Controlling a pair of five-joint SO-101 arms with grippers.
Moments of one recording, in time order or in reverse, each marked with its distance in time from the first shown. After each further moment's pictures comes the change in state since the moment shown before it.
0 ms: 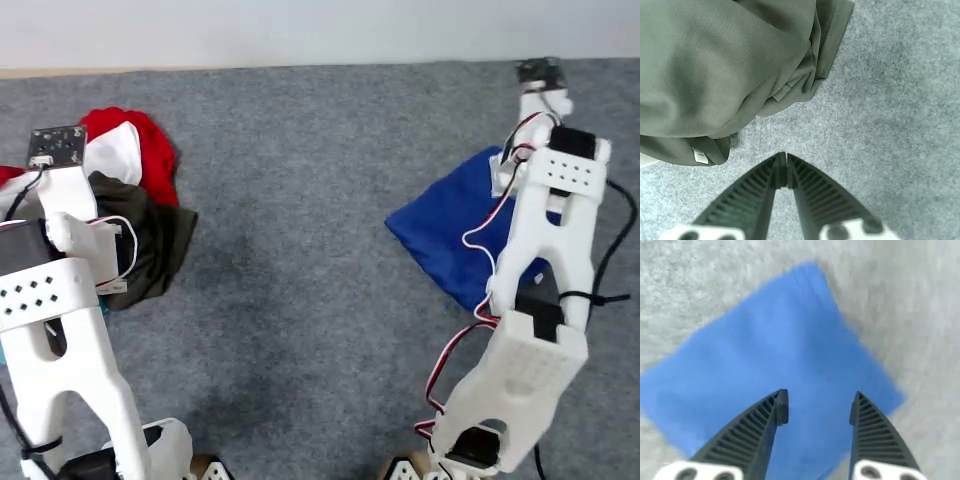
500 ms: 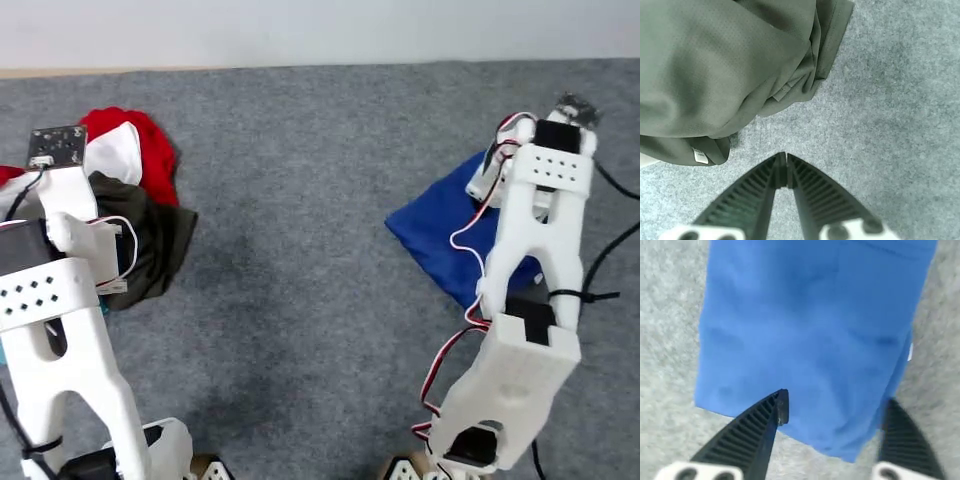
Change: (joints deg) left arm 0.0 0.0 0.0 0.0 0.0; right arm -3.6 0.4 -0.1 12.8 -41.4
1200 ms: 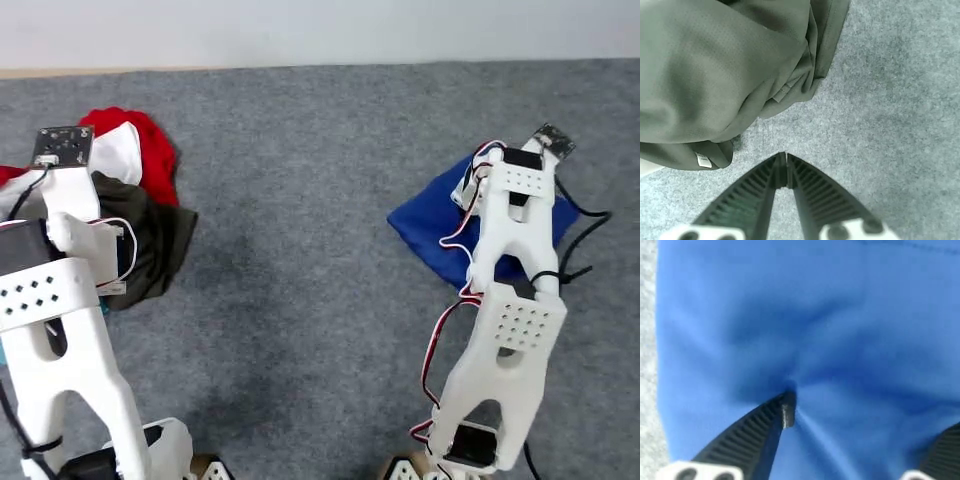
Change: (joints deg) left arm 0.0 0.0 0.0 0.0 -3.0; right arm -0.3 20.0 -2.7 -19.1 -5.4
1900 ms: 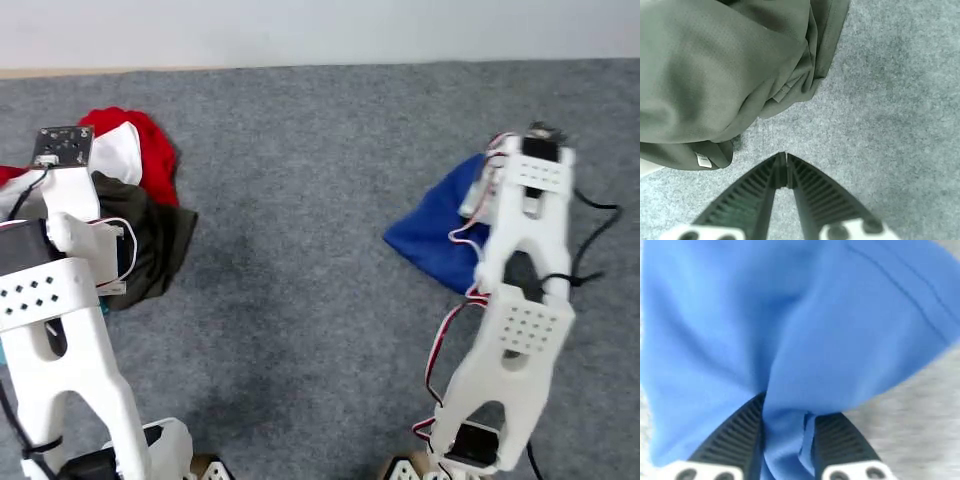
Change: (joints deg) left arm 0.0 0.0 0.0 0.0 -0.1; right arm 4.5 -4.7 -4.8 16.4 20.3
